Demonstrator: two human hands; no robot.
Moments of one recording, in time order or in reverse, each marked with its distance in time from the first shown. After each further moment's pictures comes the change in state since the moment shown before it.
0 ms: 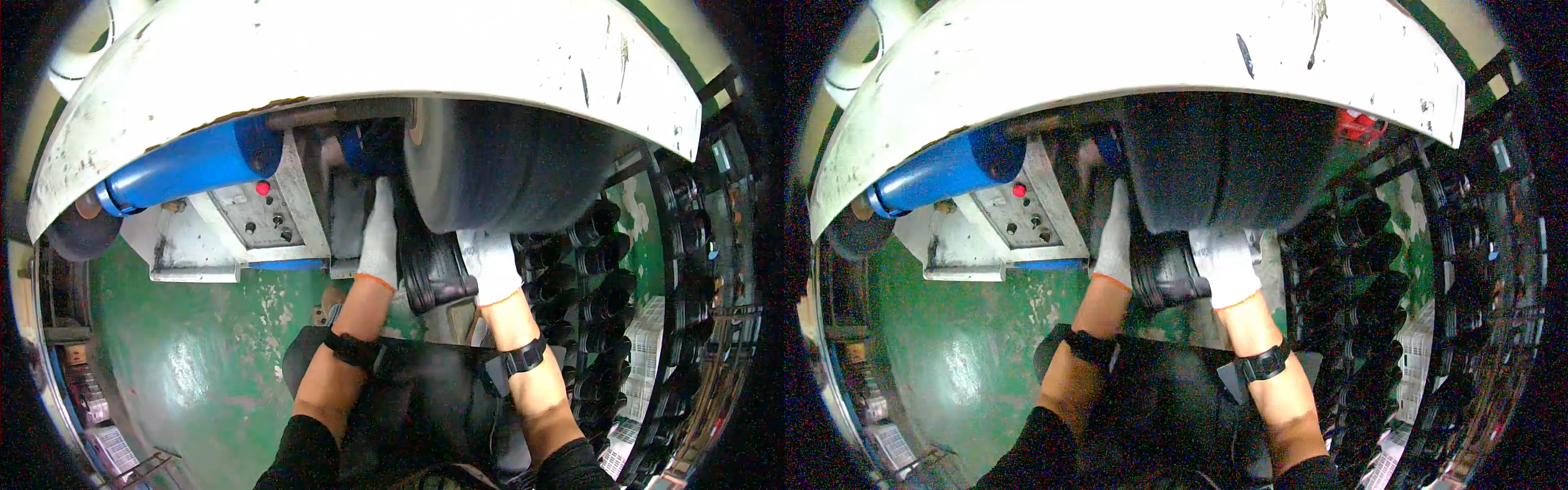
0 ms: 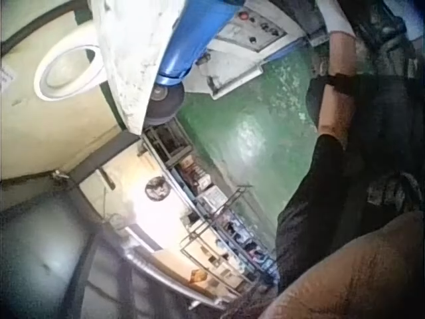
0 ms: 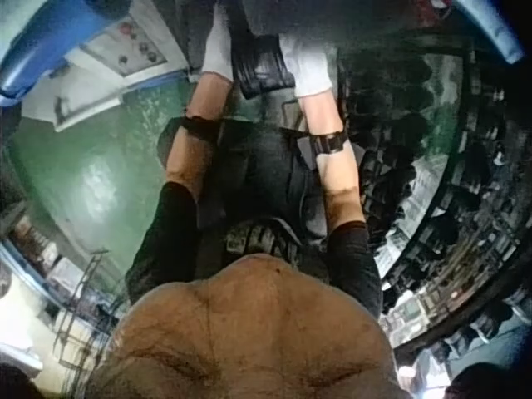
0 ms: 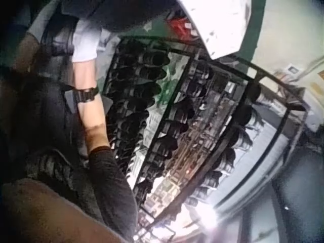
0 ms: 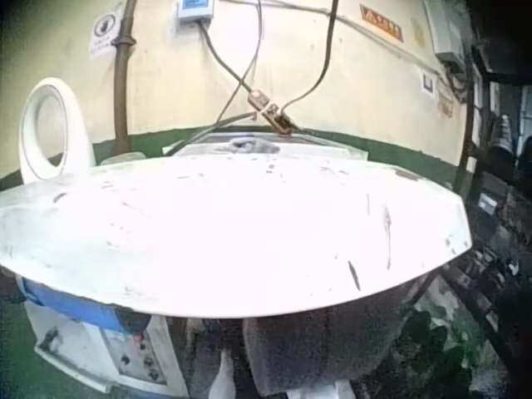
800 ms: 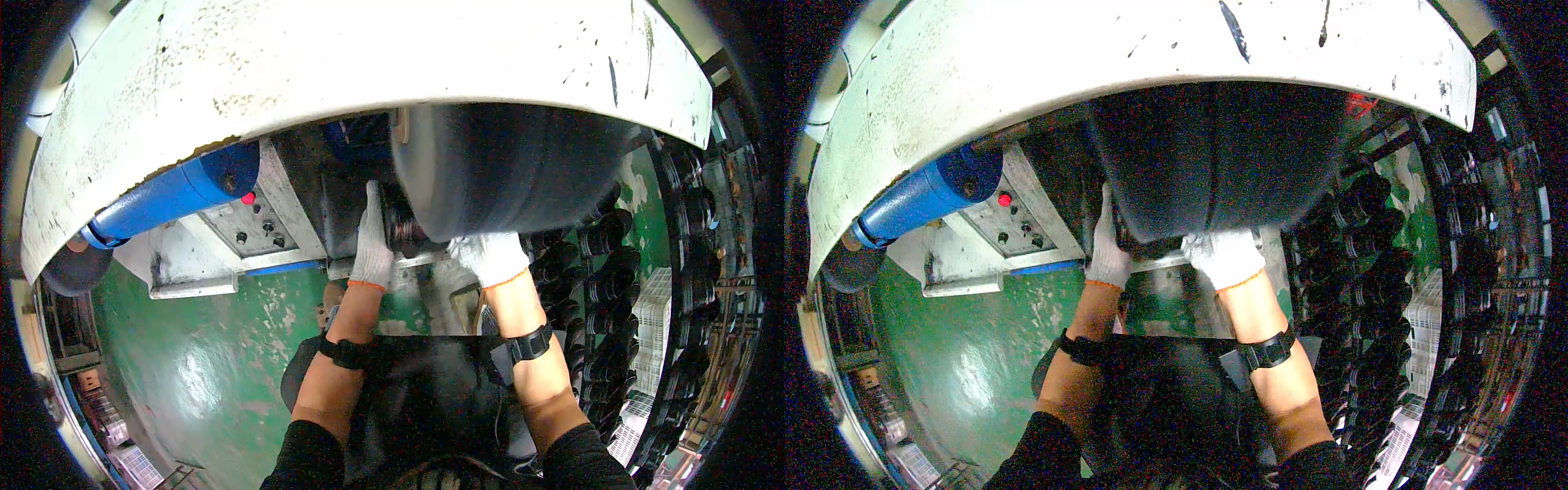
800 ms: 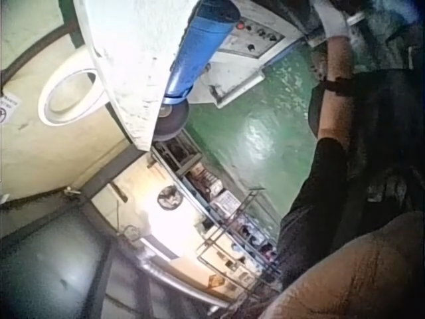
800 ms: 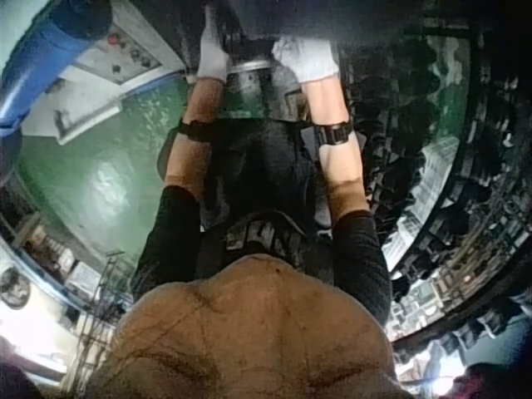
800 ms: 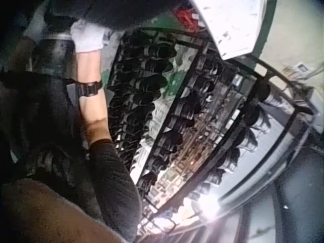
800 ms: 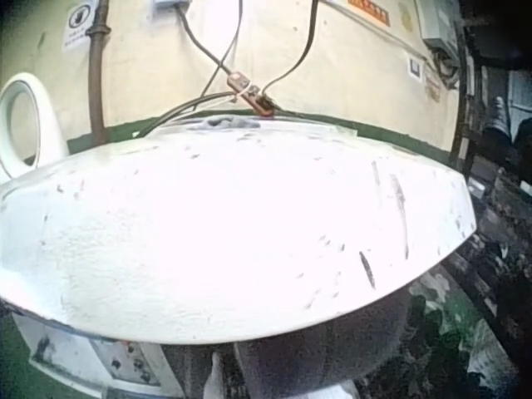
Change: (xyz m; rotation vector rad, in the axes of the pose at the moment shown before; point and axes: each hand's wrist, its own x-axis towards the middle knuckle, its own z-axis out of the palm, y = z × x) left_hand -0.009 0.016 0.016 0.038 0.260 -0.033; right_hand -0.014 0.006 -0.013 -2.027 0.231 -0.455
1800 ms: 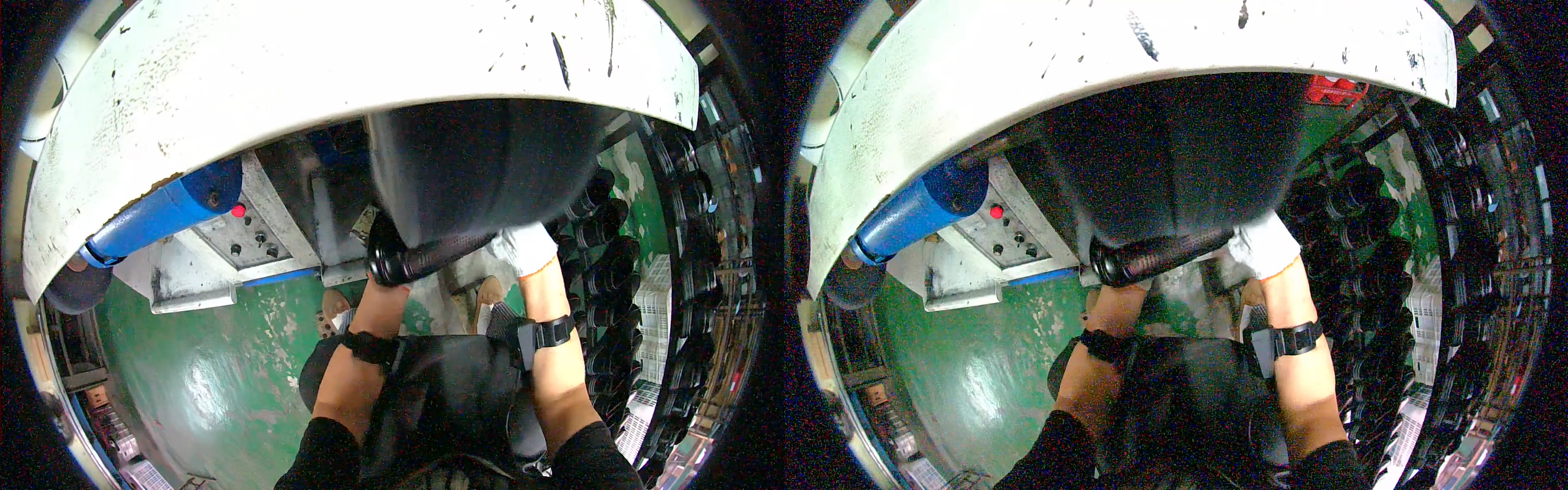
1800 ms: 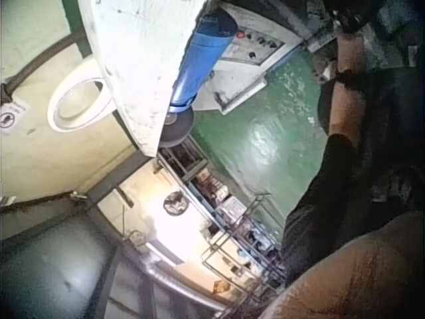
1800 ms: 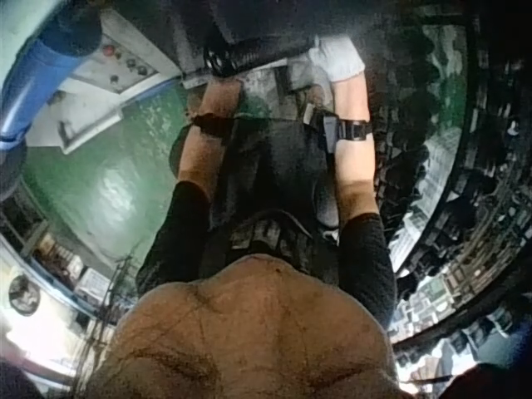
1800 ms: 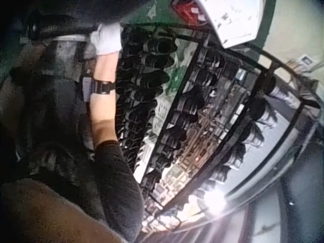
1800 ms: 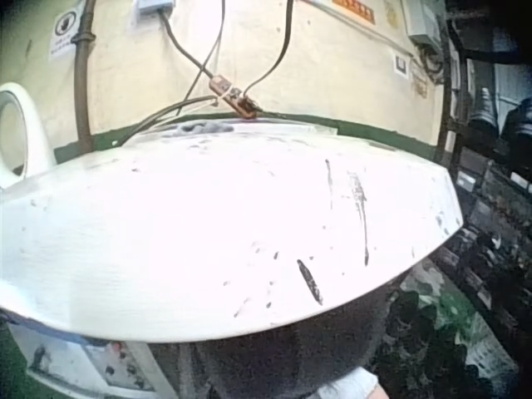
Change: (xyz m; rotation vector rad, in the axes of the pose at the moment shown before) left_hand 0.026 -0.057 -0.003 -0.144 -0.527 0.007; right_hand -0.031 0.081 -0.043 0.080 -0.175 0.003
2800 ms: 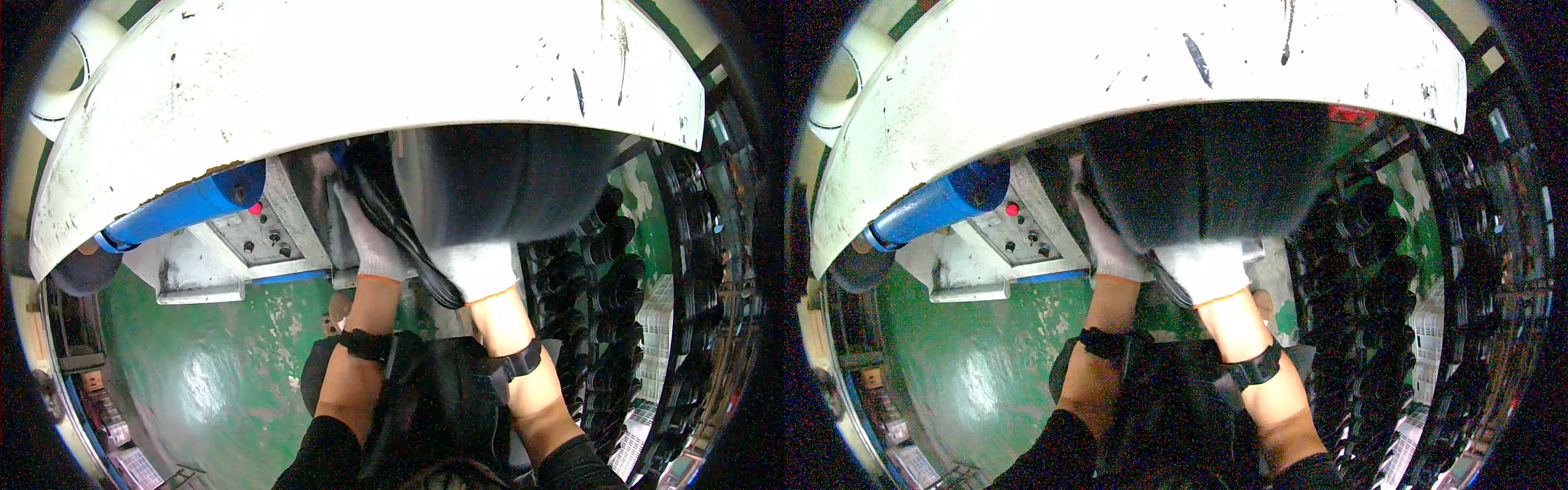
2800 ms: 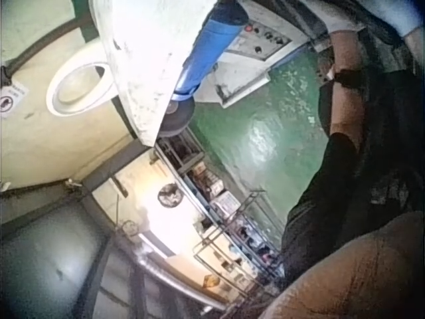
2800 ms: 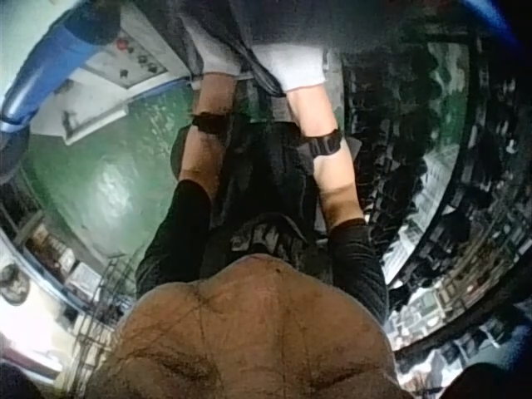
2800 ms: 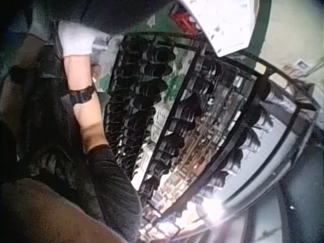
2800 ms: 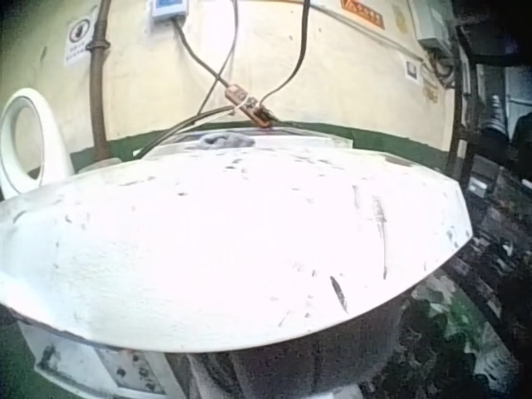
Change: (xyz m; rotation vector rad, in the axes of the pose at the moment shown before) left_hand -0.002 0.052 0.039 0.020 0.243 0.486; right_hand 0.057 -0.138 0.006 -0.415 0.146 -0.019
